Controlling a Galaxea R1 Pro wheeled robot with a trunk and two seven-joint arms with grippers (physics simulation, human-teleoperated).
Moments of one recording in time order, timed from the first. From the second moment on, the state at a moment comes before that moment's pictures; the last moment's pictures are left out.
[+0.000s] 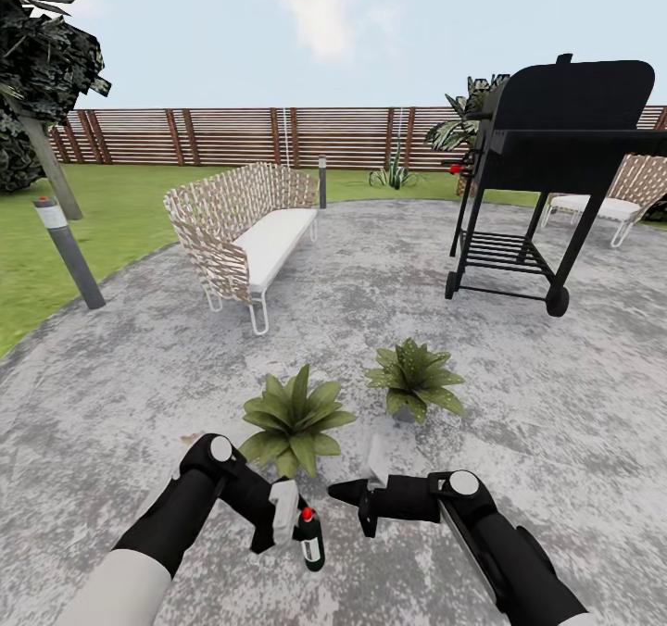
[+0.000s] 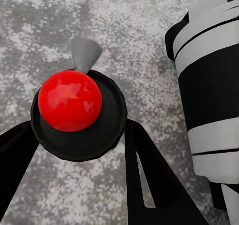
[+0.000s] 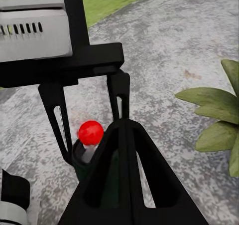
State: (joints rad) left arm -0.57 -0.01 -0.16 -1.04 -0.76 0.09 -1.56; right arm -0.41 -0.07 0.31 -1.20 0.06 0.18 1.03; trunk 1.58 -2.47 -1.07
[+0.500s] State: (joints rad) left arm -0.57 -0.04 -0.16 -1.05 -0.76 0.09 -1.53; right arm -0.41 -0.07 0.31 -1.20 0.06 0.18 1.03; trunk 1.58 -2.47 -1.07
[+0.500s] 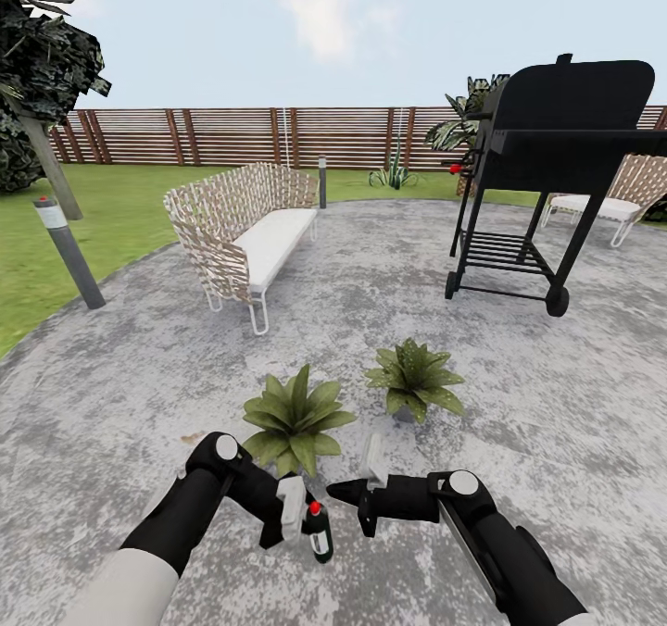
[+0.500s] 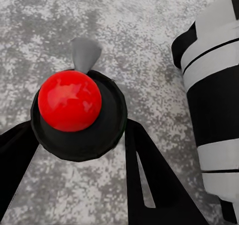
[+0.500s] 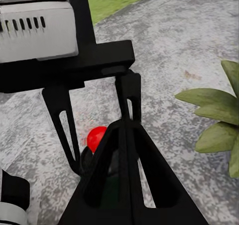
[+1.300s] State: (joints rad) left arm -0.59 -0.05 -0.15 -1.05 -0.75 0.09 -1.54; right arm -0.41 -0.07 0.31 -1.20 0.06 0.18 1.03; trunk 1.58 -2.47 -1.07
